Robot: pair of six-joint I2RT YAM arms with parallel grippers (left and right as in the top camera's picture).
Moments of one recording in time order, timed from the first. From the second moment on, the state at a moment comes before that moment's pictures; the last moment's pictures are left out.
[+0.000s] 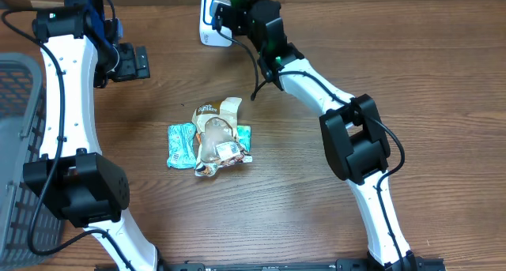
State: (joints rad) left arm 0.14 2.00 2.05 -1.39 -0.01 -0.07; right arm 0.48 2.47 1.98 0.39 0.06 -1.11
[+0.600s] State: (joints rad) left arm 0.14 2.00 2.05 -1.39 -0.01 -0.07; right arm 0.54 2.47 1.98 0.38 0.04 -1.05
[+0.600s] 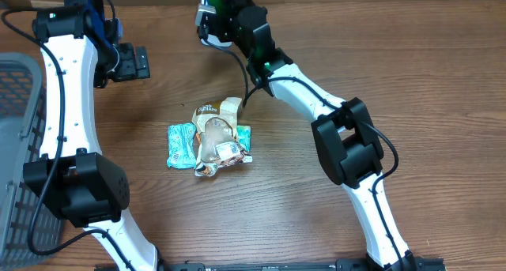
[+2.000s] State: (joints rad) left arm 0.14 2.00 2.05 -1.39 -0.01 -0.07; right arm -0.08 2.12 1.77 -1.22 -0.16 -0.14
